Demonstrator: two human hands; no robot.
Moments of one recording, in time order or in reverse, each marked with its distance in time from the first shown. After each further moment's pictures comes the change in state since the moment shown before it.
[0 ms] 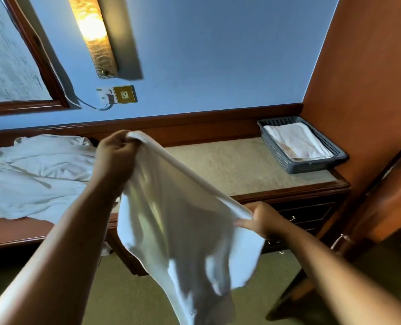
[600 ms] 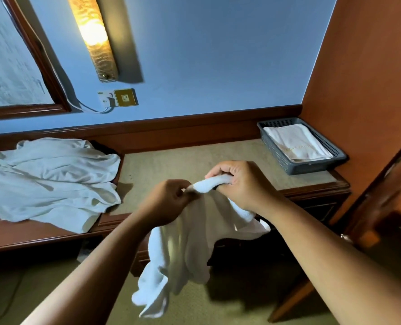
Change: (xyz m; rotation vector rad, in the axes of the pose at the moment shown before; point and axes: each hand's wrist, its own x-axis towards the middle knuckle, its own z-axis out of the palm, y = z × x) left_hand -0.067 -0.016 0.049 0.358 -0.623 0.131; right_hand -0.015 -0.122 -0.031 0.046 0.304 -0.443
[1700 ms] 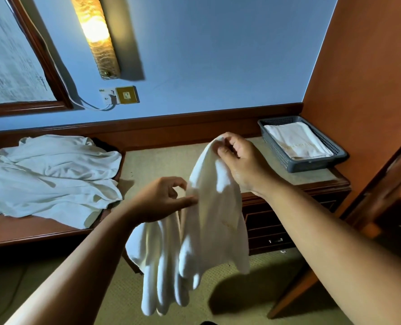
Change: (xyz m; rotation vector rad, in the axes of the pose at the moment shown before) left_hand -0.016 0.001 -0.024 -0.075 -0.192 0.053; right_hand 0.026 -0.003 0.001 0.289 0.115 -0.001
